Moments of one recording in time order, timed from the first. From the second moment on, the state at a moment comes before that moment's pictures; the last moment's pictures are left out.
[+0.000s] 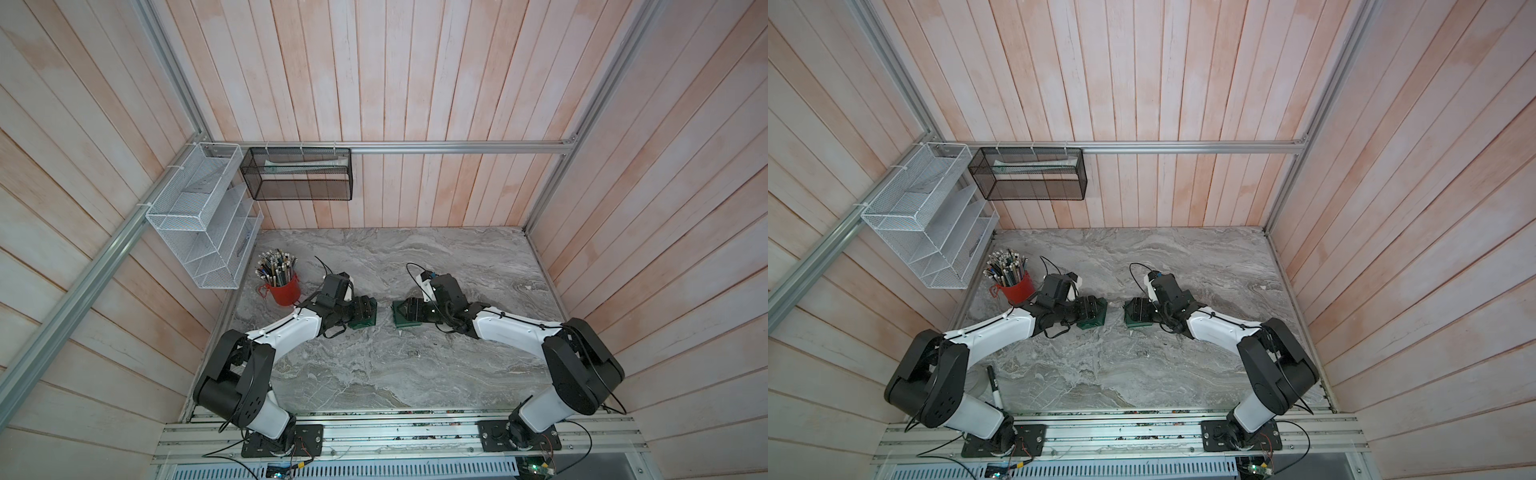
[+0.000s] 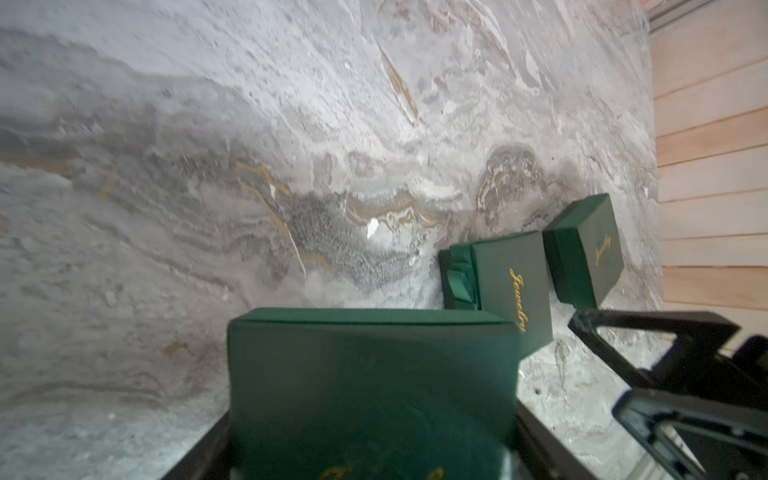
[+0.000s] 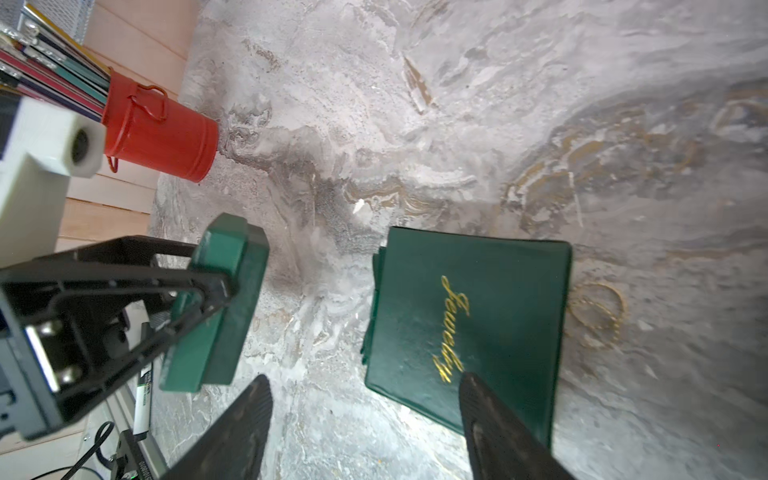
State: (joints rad) left arm -0.42 1.53 0.81 -0.13 0.30 -0.60; right arm 0.65 1.61 0.88 0.02 -0.27 0.63
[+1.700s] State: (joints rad) left arm -0.37 1.46 0.60 0.05 0.48 -0.83; right arm 0.79 1.80 1.02 0.00 -0.27 0.60
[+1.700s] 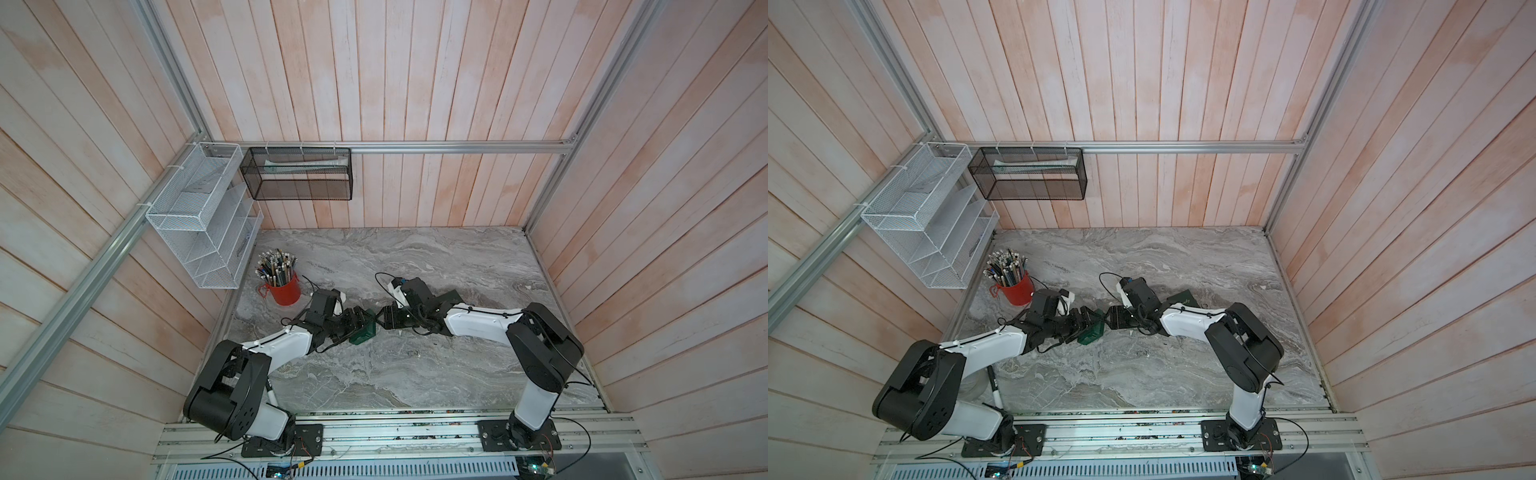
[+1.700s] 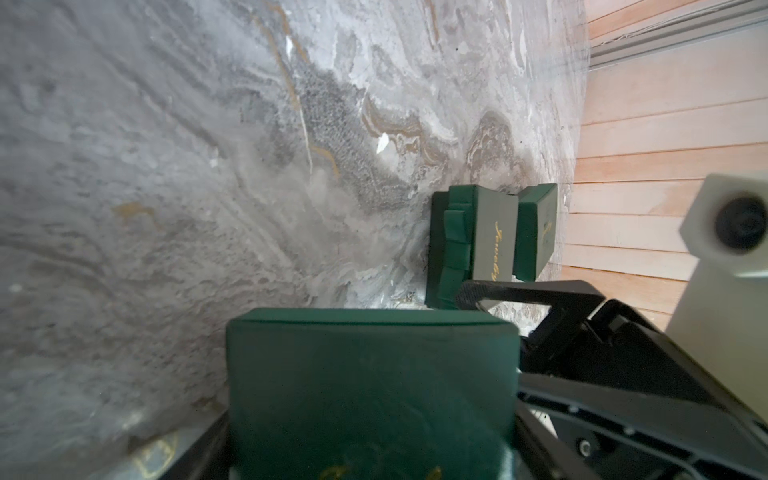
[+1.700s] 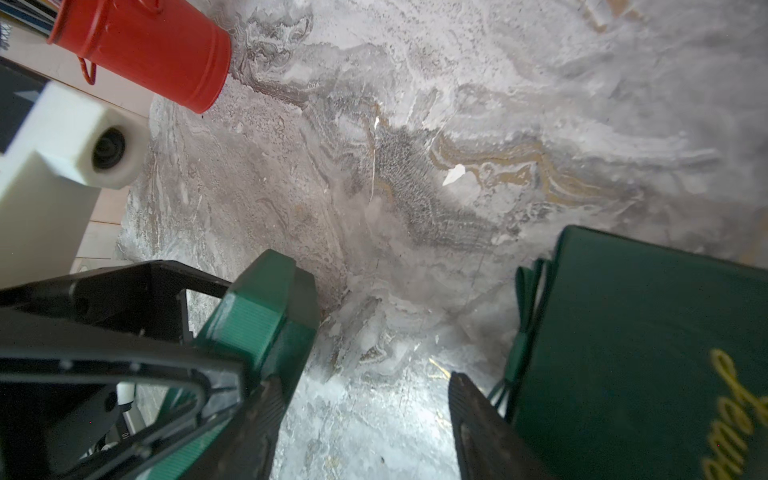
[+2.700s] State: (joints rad) left arm -0.35 1.38 0.56 0.08 0.46 -0.85; right arm 0.80 1.85 1.02 -0.07 -0.24 0.60
